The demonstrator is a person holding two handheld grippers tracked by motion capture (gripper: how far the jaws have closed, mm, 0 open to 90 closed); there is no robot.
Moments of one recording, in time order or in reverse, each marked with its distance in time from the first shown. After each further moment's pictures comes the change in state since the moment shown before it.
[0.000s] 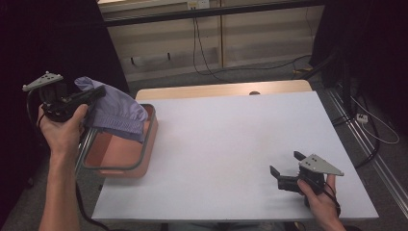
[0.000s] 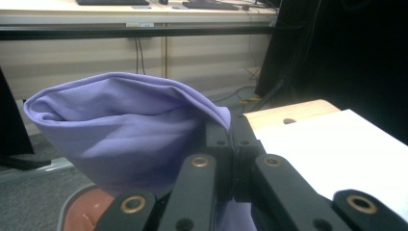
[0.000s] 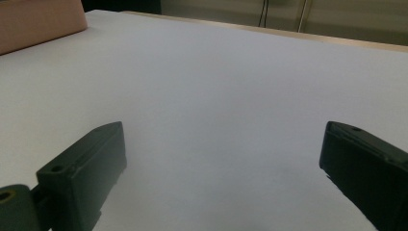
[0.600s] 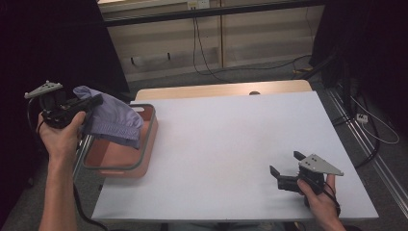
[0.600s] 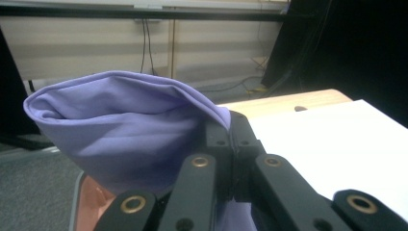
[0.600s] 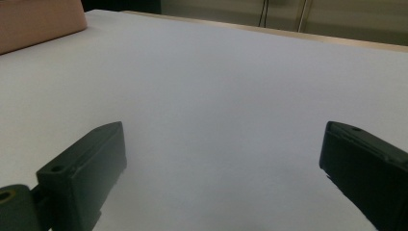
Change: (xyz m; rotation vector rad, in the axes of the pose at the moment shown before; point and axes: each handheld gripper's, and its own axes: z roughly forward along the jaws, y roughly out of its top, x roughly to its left) left arm 0.021 -0.022 0.002 0.051 0.023 -0.033; right arm 0.000 0.000 0.000 0.001 0.000 -0.001
